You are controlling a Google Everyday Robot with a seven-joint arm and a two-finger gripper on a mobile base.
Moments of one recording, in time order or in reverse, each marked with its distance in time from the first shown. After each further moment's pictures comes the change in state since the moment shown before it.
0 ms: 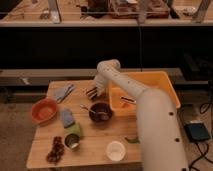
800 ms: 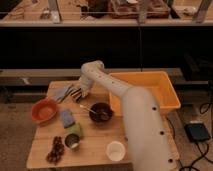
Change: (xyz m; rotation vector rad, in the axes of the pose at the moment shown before) arm -0.096 -0.034 0.026 0.038 -0.095 -0.111
